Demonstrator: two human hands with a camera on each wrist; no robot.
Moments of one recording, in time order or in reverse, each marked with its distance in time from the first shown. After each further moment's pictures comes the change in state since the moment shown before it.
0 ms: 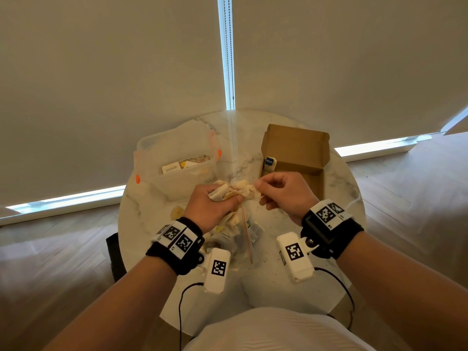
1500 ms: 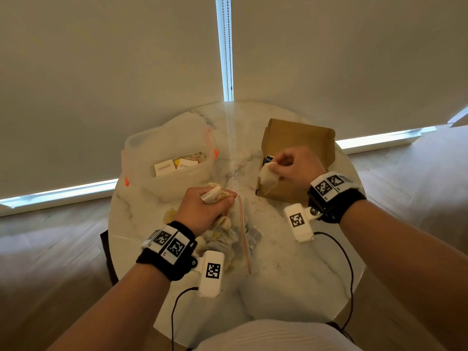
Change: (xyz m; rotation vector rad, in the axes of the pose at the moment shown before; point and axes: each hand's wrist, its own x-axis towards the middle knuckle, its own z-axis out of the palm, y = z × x) left_hand 0.032 -0.020 -0.007 0.002 0.003 -0.134; right_hand 0.095 0.002 -0.049 -0.540 0.047 -0.106
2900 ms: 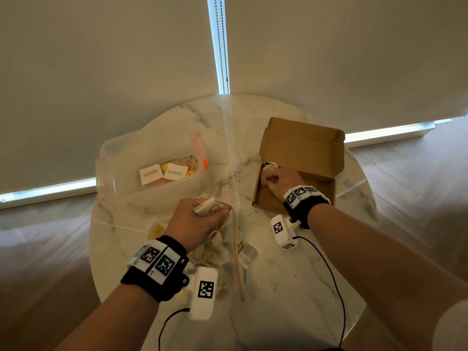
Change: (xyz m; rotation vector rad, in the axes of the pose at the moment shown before) left_hand 0.044 -0.008 0.009 0.073 -0.013 -0.128; right_hand 0.094 0.084 0.053 -0.492 -0.174 0.146
